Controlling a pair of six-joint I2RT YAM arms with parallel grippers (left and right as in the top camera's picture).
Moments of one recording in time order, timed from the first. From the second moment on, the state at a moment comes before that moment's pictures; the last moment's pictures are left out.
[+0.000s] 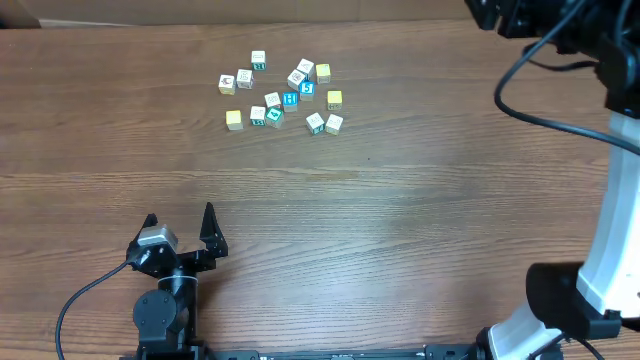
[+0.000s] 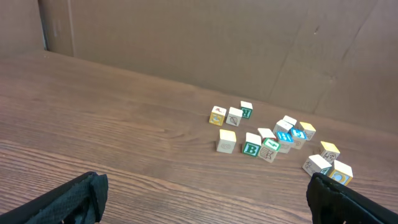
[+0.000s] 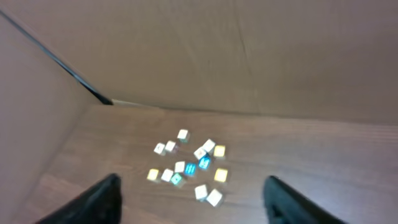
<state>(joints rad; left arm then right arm) 0.03 0.02 0.01 -0.07 -0.08 -0.23 0.05 1.81 2.56 -1.26 -0.44 0.17</state>
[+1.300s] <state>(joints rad) 0.03 0.02 0.01 -0.07 -0.08 -0.23 0.40 2.56 2.55 -0.92 -0.08 0.15</state>
